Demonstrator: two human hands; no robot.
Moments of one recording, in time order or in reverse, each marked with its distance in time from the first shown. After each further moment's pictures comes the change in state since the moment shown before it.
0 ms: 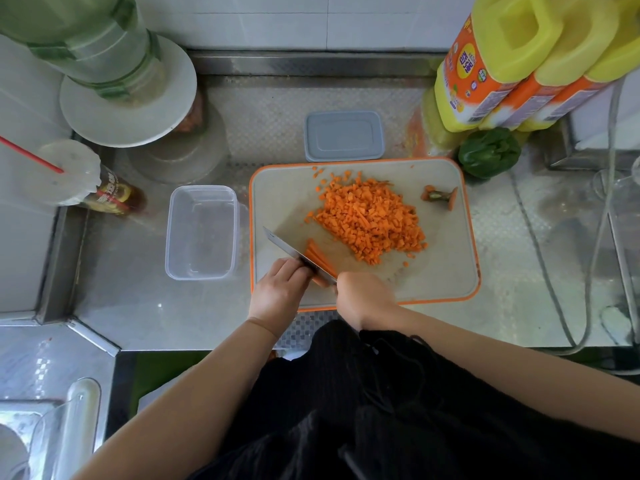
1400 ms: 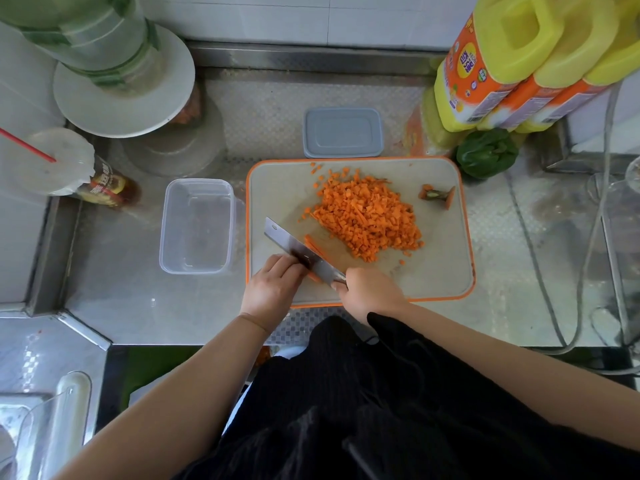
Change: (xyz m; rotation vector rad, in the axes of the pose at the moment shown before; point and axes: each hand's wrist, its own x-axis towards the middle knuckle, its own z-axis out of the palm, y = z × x) left_hand -0.003 -0.008 0.001 0.024 -0.018 0.031; right_hand -0.001 0.014 -0.006 0.073 -0.018 0.022
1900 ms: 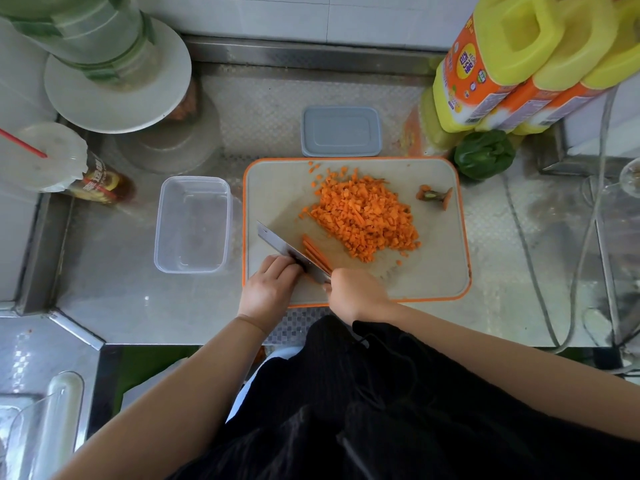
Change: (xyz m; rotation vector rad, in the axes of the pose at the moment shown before) left_hand -0.003 0.003 0.001 -0.014 -0.001 -0.034; right_hand 0.009 -0.010 0.009 -0.010 -0.020 -0.015
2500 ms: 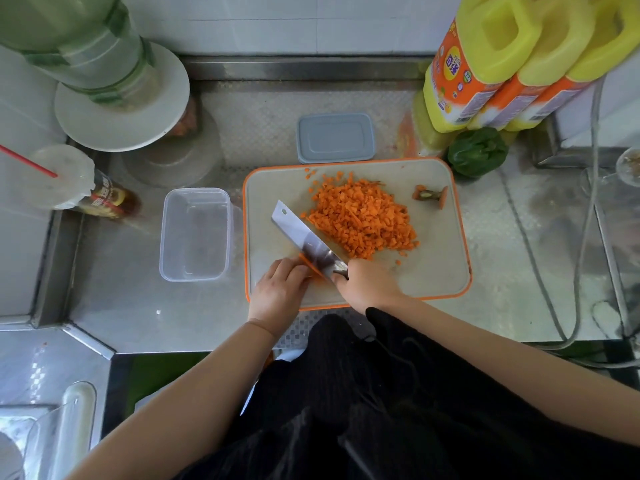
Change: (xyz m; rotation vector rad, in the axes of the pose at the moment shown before) left_hand 0.008 0.016 0.002 -0.003 0.010 -0.086; right_hand -0.003 0.012 -0.016 0.162 0.095 0.089
